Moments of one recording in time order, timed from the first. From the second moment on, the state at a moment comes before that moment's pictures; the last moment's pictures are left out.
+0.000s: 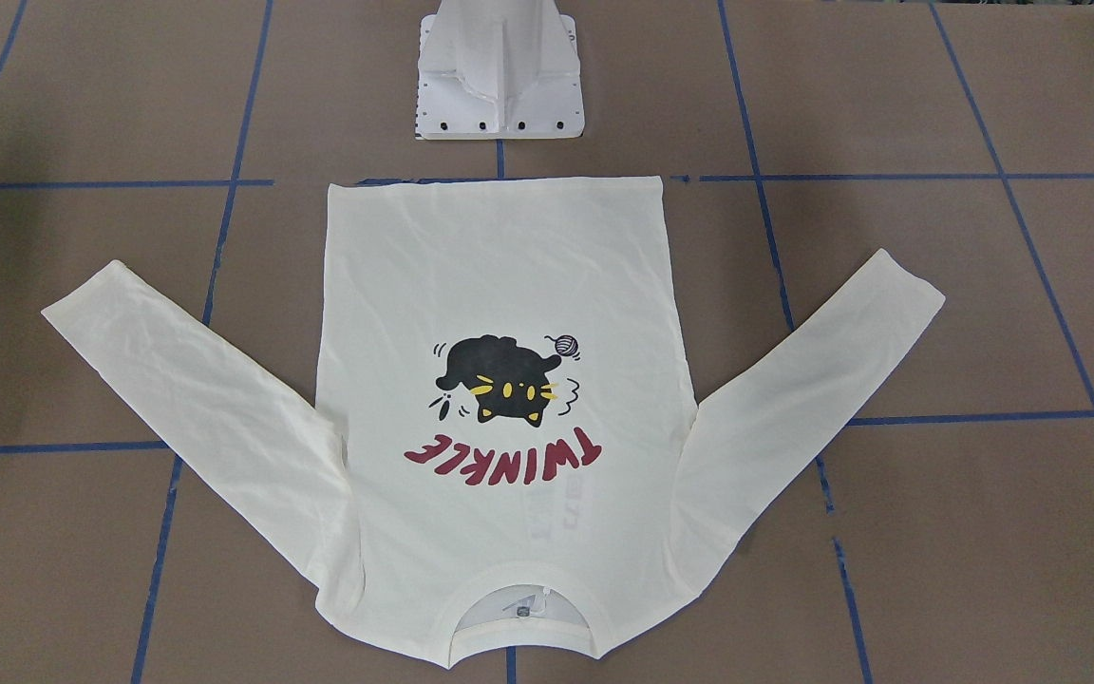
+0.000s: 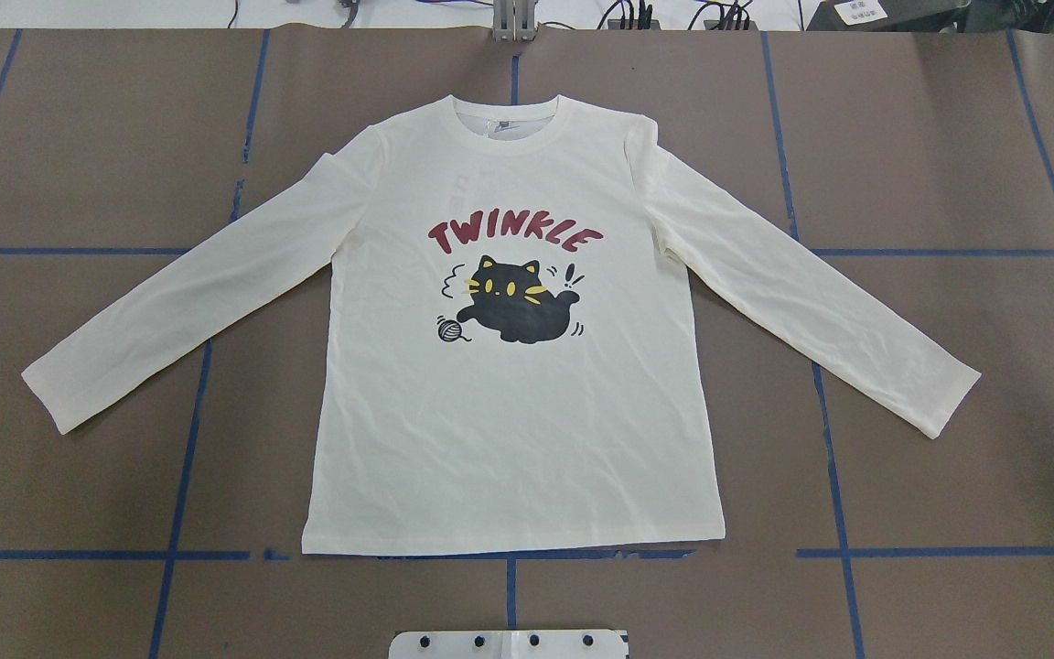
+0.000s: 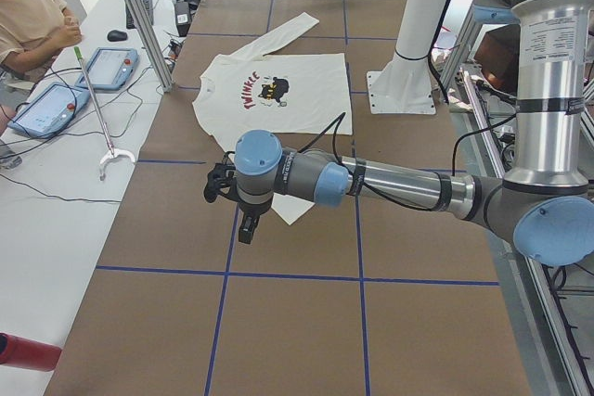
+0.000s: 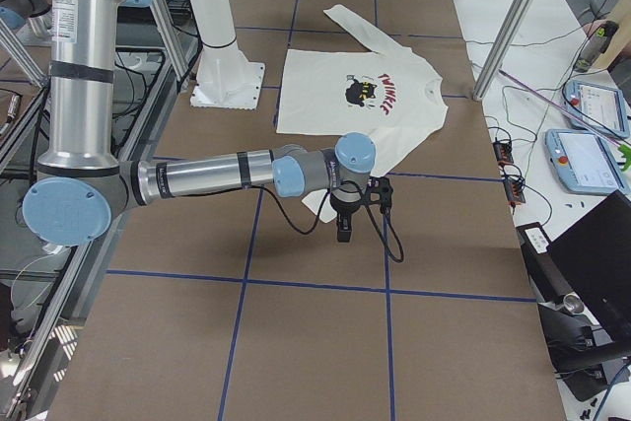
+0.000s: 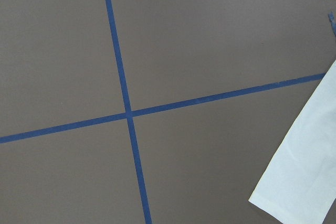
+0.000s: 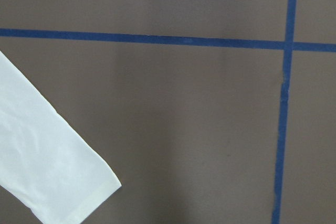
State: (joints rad) left arm -1.56 -1.51 -1.79 -1.68 -2.43 -0.01; right arm 1.30 -1.67 1.81 -1.45 2.37 0.33
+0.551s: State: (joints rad) left arm -1.55 -1.51 -1.79 -1.68 -2.44 -0.02; right arm 1.07 -1.68 1.71 -1.04 2.27 0.86
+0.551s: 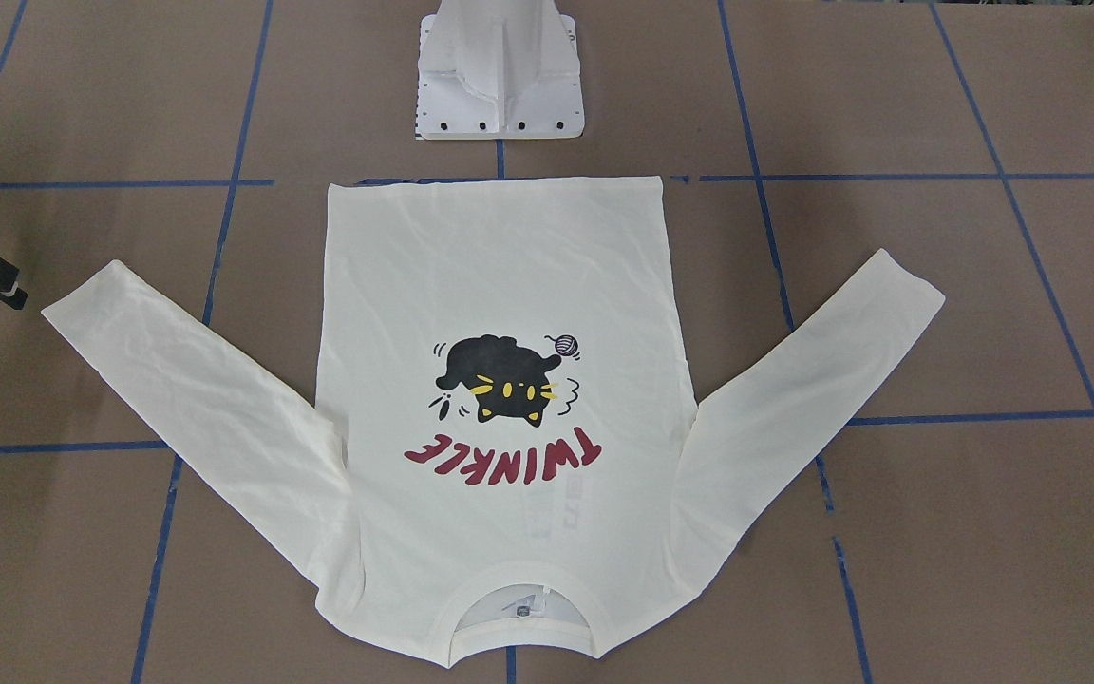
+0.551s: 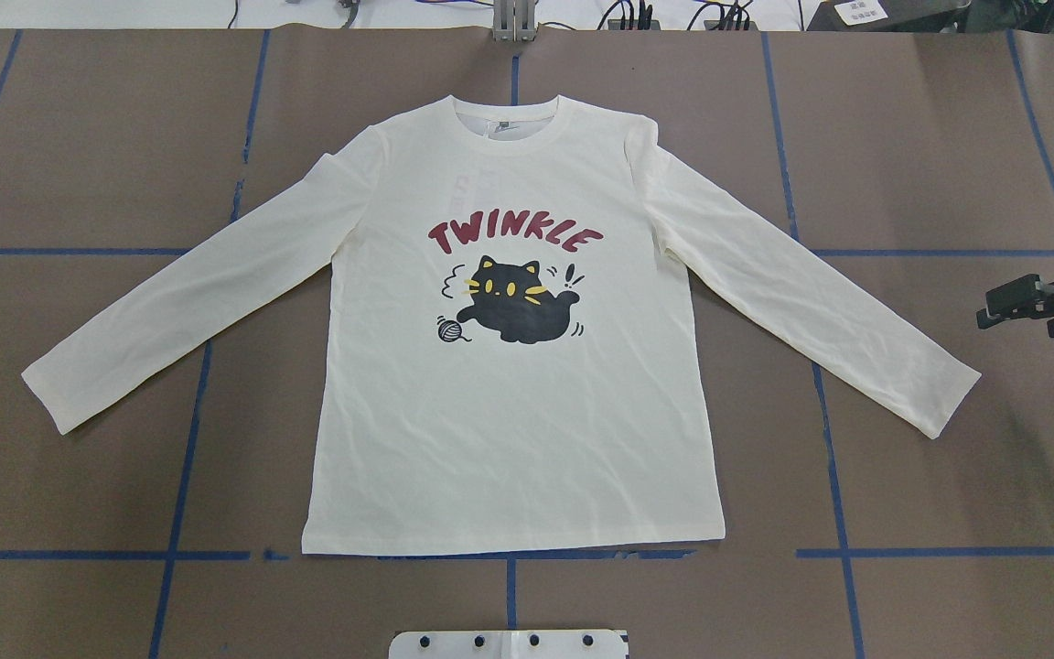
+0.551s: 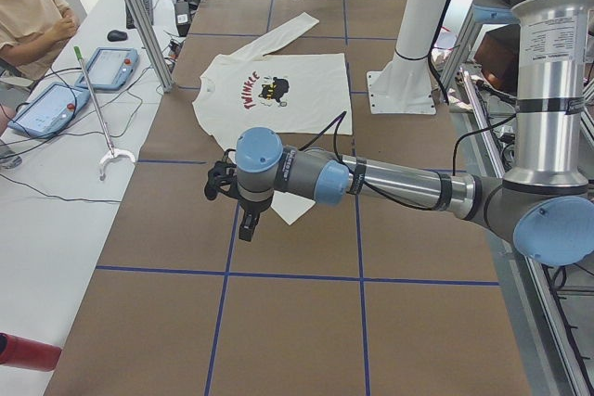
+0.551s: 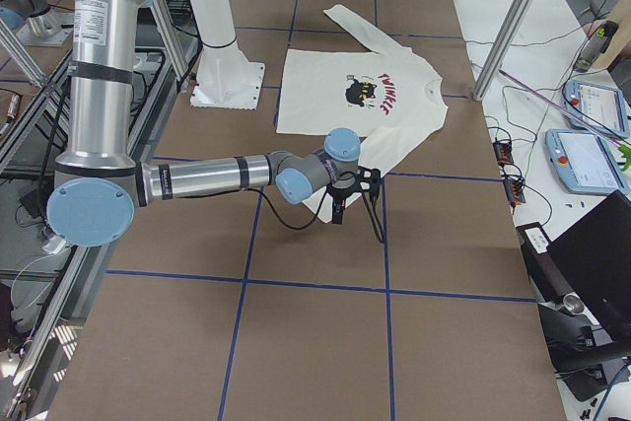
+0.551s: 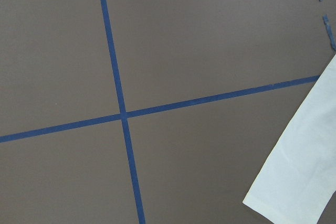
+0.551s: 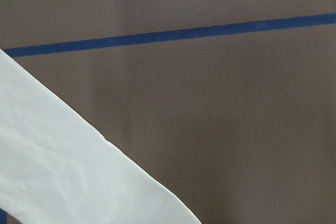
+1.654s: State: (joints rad) left arm -1.55 -1.52 -1.80 -1.68 -2.44 -0.03; right arm 0.94 -1.70 1.59 -0.81 2.23 1.12
